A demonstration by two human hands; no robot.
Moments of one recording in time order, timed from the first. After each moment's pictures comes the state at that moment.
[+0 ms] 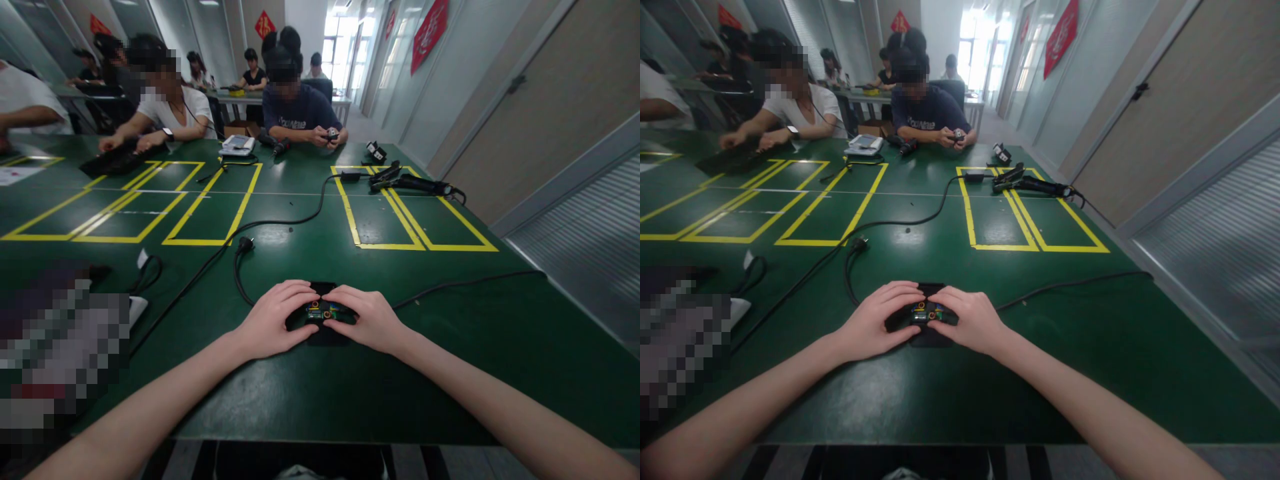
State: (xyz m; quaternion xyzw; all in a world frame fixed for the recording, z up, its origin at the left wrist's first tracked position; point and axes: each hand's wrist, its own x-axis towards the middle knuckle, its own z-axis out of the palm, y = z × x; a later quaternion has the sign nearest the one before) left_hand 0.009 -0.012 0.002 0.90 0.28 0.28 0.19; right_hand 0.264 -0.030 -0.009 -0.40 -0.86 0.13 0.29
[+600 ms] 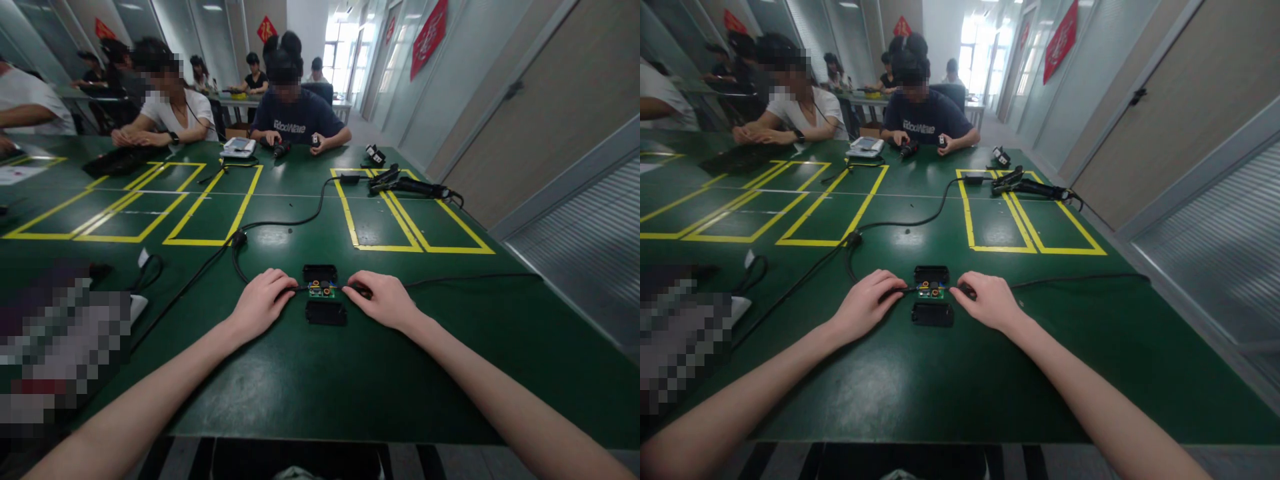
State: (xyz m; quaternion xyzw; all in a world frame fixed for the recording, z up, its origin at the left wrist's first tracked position) left_hand -0.004 0.012 -0.004 0.88 0.38 0.25 0.11; right_hand 0.296 -0.007 0.003 -0.51 -0.83 0.07 0.22
